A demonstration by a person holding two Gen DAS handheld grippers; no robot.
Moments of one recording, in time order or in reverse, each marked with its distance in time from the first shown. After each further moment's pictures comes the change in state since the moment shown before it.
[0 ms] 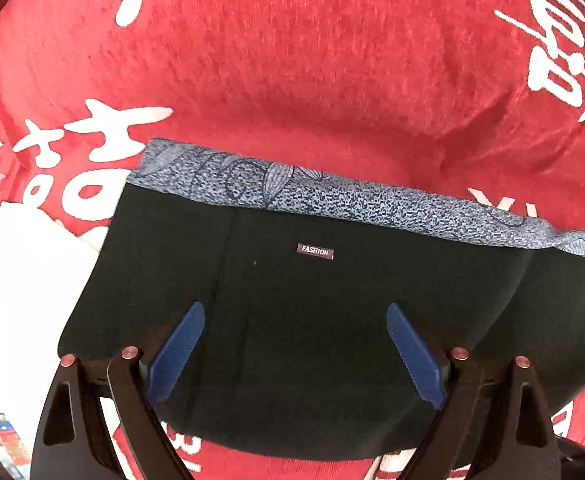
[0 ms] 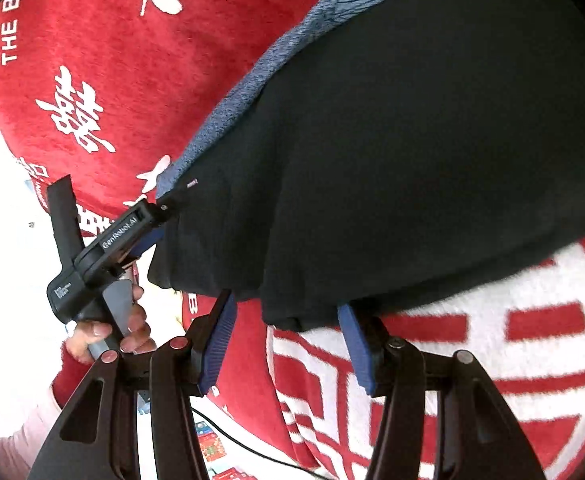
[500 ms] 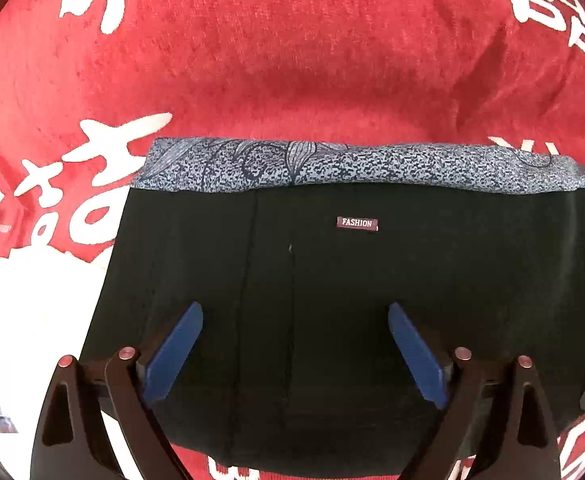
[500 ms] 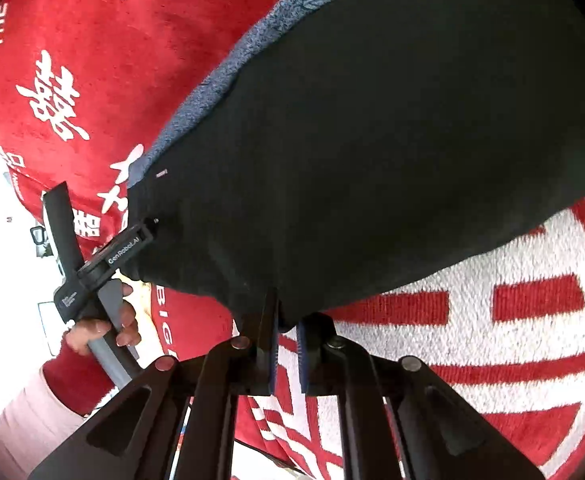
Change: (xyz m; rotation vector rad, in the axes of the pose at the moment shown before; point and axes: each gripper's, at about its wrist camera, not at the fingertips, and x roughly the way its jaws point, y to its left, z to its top) left arm 0.014 0.008 -0.024 0.180 -0.055 0.074; right arm 0.009 -0.001 -0.010 -0.021 0.009 -0.107
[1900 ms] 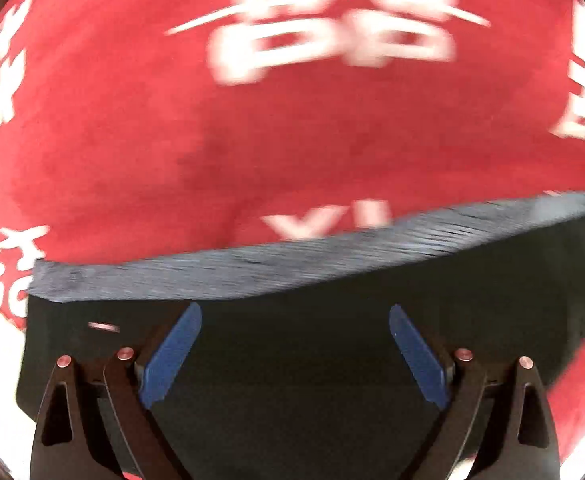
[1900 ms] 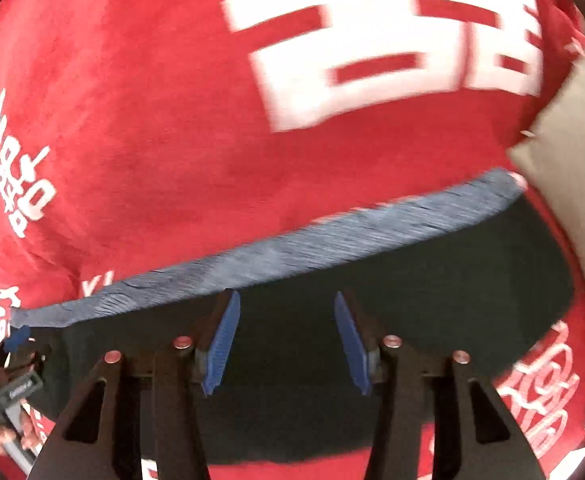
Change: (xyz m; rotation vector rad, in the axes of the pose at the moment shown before) left arm -0.071 -0.175 0.057 0.106 -0.064 -0.191; right arm -0.204 -0.091 0.122 -0.047 -0.421 -0.569
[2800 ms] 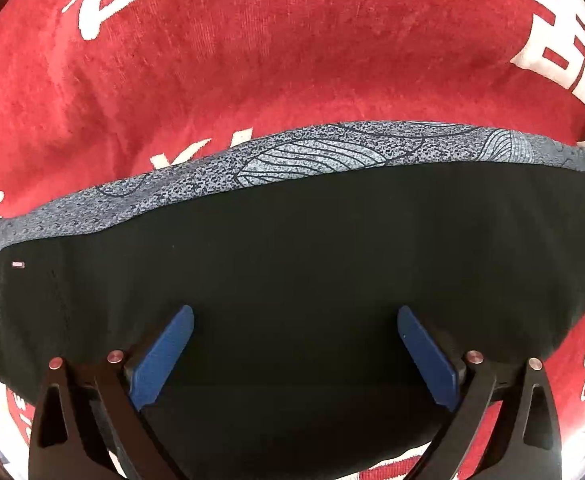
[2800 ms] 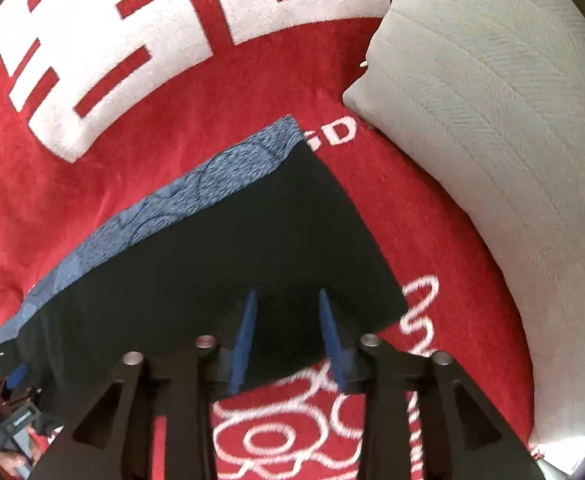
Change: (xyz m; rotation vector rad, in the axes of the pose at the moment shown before) left arm 0.010 -0.088 -0.030 -0.033 0.106 -0.013; right arm -0.016 -0.176 -0.006 0.139 0.082 -0.086
